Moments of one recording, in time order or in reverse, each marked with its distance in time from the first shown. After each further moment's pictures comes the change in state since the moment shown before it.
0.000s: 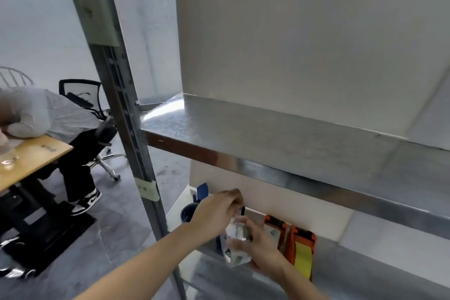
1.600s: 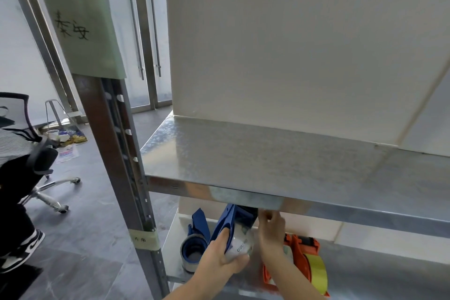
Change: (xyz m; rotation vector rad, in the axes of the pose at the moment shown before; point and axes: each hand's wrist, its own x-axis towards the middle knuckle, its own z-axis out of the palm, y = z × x) left_hand -0.012 -0.089 0.029 -0.832 -0.300 -0.234; right_hand 0.089 -0.056 0.021 0.354 0.979 0.313
